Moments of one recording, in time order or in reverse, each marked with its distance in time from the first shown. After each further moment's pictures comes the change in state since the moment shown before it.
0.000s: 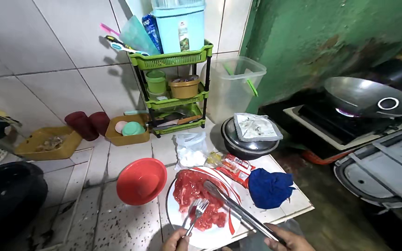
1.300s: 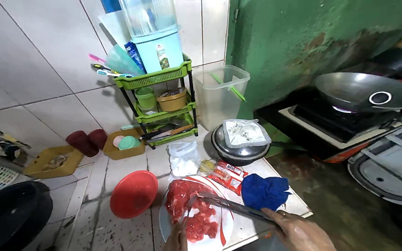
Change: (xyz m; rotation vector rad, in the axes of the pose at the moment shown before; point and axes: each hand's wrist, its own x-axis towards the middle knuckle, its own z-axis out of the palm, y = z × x) left_hand 0.024 0.023 0.058 0.550 0.379 0.109; right_hand 0.025 0.009 -0.044 -0.573 0.339 -0.250
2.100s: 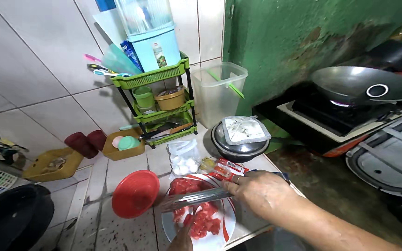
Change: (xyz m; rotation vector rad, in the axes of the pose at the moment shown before) left_hand -0.013 0.007 -0.009 0.272 0.006 0.188; right_hand 0.076 -0.087 -0.082 -0.277 0.262 -0.605
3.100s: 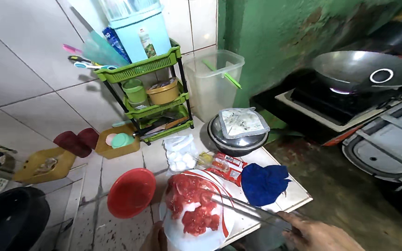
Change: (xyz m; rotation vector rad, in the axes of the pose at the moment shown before) left_hand 0.010 -0.034 -0.041 -0.031 0.054 -0.113; right_hand -0.140 -0.005 0.028 0.490 -0.583 0.788
